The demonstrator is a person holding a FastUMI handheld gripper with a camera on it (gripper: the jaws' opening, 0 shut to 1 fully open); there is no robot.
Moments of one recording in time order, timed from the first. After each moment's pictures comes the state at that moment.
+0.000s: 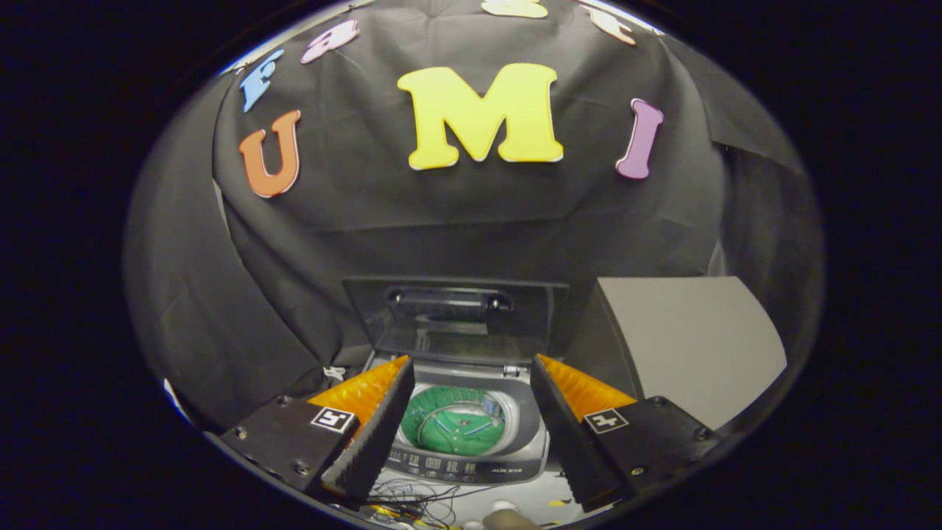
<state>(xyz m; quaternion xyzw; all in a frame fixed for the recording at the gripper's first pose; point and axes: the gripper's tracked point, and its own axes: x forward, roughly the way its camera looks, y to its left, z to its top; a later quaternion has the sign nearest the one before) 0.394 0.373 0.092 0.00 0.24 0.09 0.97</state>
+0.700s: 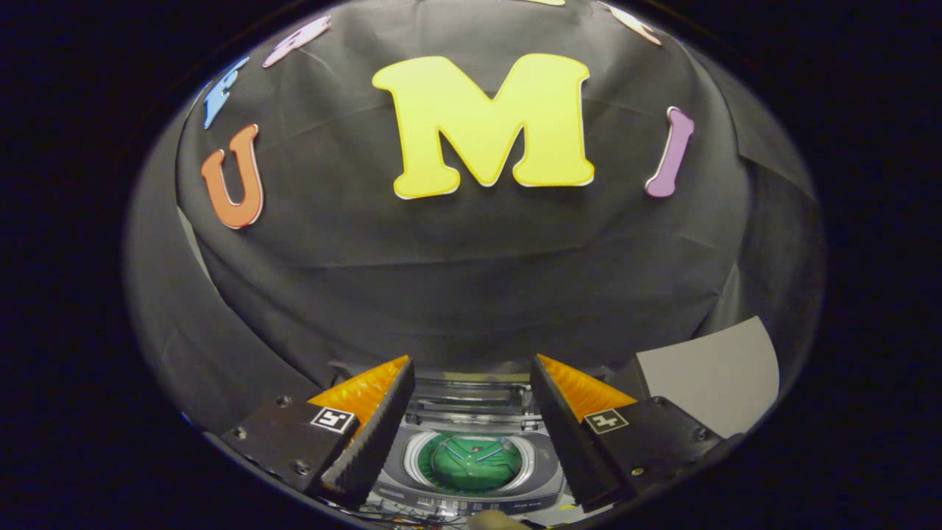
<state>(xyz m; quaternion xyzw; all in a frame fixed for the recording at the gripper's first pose) 0.534 0.430 0.133 0.01 0.28 0.07 0.96</state>
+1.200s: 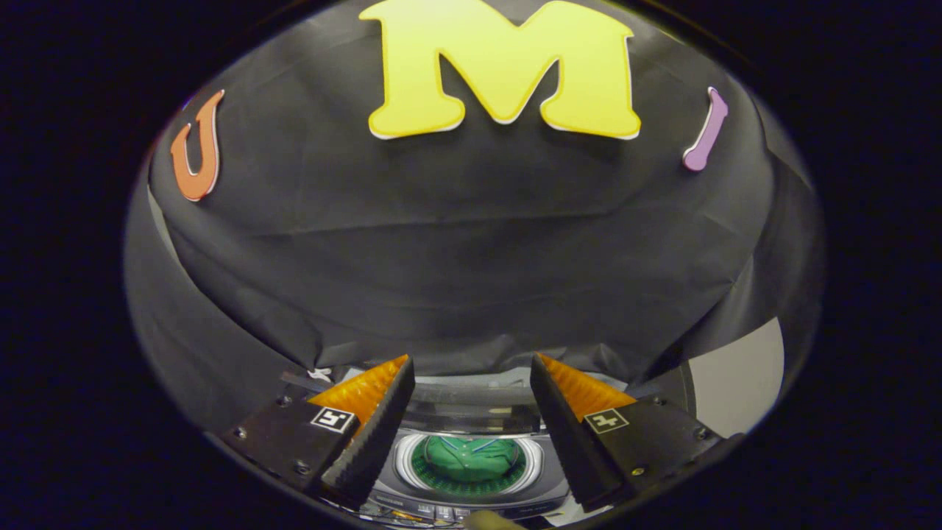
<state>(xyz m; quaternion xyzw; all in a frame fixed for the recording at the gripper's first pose) 0.601 0.457 0.068 -0.02 0.36 0.04 0.93</state>
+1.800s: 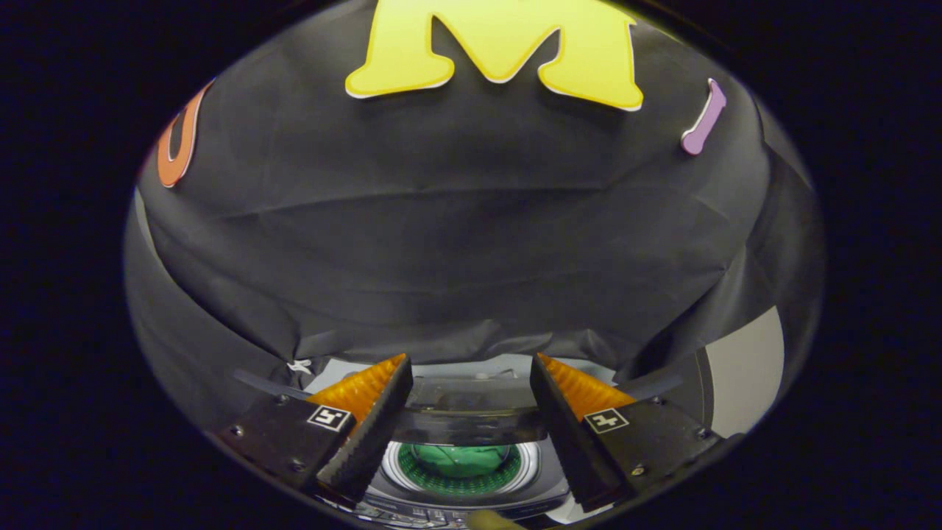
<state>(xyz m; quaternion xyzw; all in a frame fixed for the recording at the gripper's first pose) 0.613 0.448 0.031 -0.02 0.38 0.00 0.92</state>
